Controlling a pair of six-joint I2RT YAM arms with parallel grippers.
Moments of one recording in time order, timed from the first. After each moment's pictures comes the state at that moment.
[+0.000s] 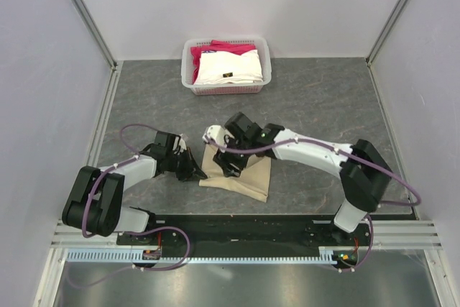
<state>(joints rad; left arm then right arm) -0.26 1.37 0.47 -0.17 0.58 -0.67 0.90 1.72 1.26 -0.52 -0.36 -0.20</state>
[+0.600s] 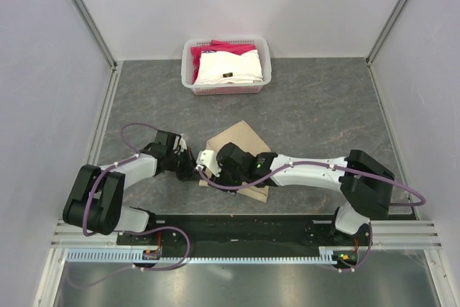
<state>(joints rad) -0.26 1.38 0.49 -0.20 0.58 -0.65 1.14 1.63 1.03 -0.26 -0.04 -0.18</state>
